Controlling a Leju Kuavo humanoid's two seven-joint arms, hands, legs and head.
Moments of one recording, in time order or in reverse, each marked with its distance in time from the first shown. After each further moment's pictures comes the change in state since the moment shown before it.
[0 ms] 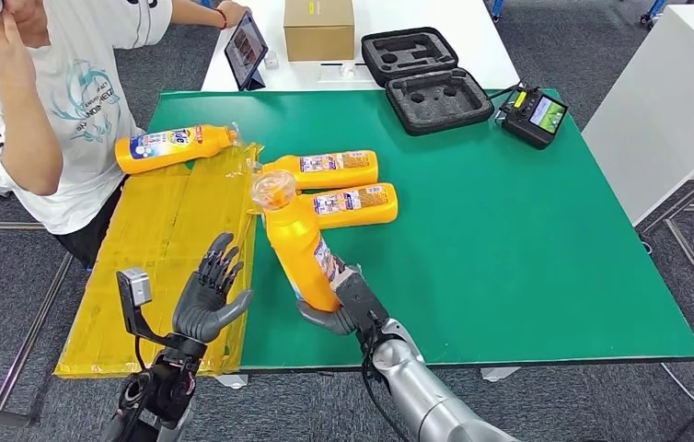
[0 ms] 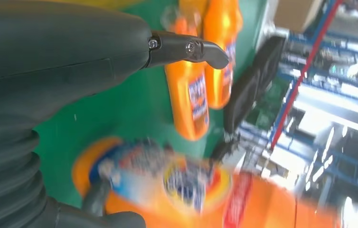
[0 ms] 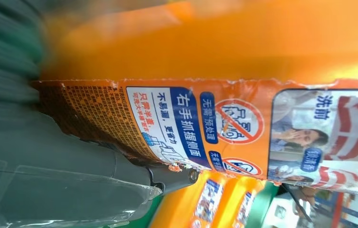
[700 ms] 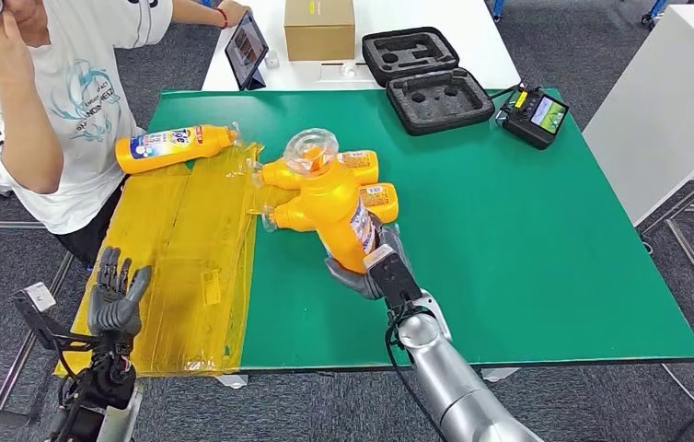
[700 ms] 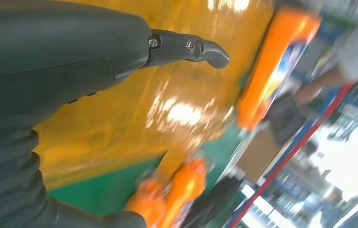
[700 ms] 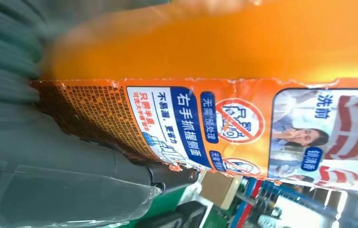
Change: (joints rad) left arm -0.091 0.061 0.350 0.229 0.137 0.099 -0.051; right arm 0.031 -0.085 -0.069 -0.283 0.044 -0.089 -0.016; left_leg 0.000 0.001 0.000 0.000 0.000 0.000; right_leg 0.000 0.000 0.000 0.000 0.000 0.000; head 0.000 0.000
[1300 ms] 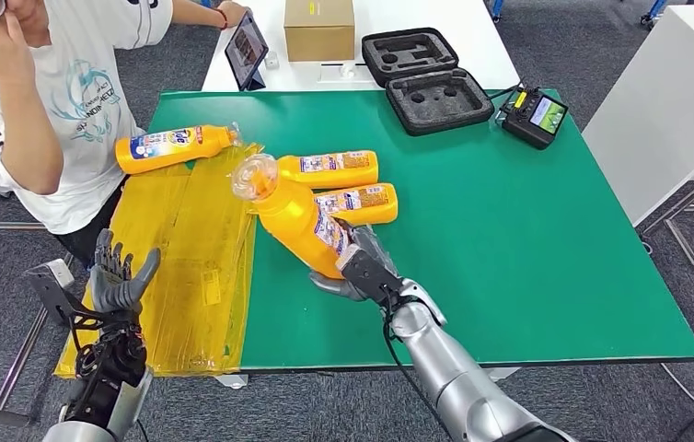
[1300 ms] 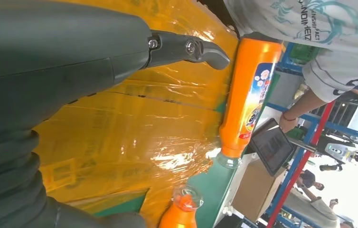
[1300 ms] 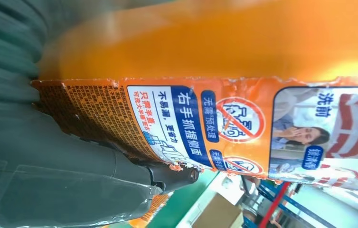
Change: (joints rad) left arm -0.129 0.013 -0.028 0.143 -0.142 0.200 -0.158; right arm -0.088 0.019 -0.019 0.122 0.208 0.146 0.020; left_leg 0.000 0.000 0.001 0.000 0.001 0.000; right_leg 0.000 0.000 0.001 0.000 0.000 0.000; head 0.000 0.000
